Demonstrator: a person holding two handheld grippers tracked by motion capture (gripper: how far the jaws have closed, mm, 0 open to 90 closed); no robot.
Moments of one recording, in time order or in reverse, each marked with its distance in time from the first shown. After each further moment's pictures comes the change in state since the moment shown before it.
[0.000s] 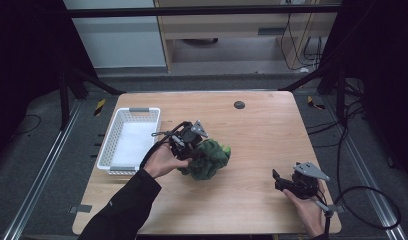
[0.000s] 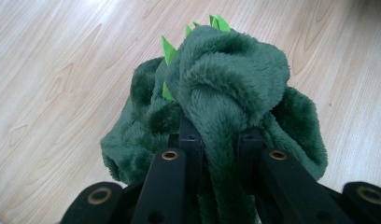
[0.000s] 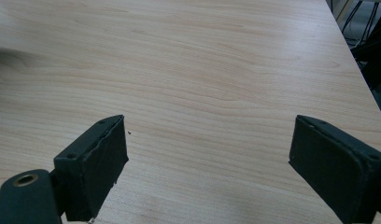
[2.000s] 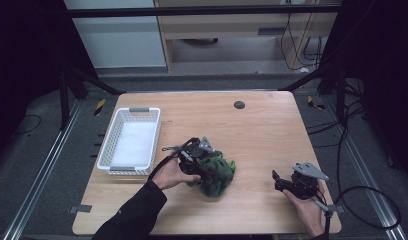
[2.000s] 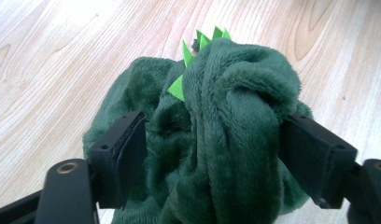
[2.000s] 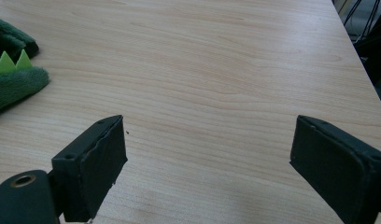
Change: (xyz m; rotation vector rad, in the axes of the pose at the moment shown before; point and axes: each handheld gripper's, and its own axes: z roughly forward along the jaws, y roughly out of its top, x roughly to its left) left arm -0.016 -0.024 0.055 -0.008 -0.037 -0.013; right arm -0.001 -0.002 0.002 0.020 -0.004 -0.009
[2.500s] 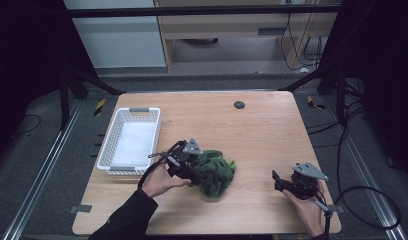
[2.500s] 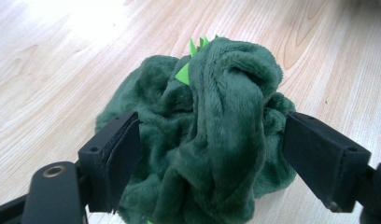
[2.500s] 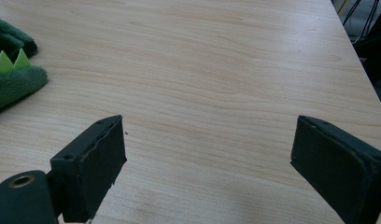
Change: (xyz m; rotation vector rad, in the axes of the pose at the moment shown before) left arm -0.004 -0.028 -0.027 -0.126 0.022 -0.049; right arm 0.000 0.000 0.000 0.001 -0.003 -0.003
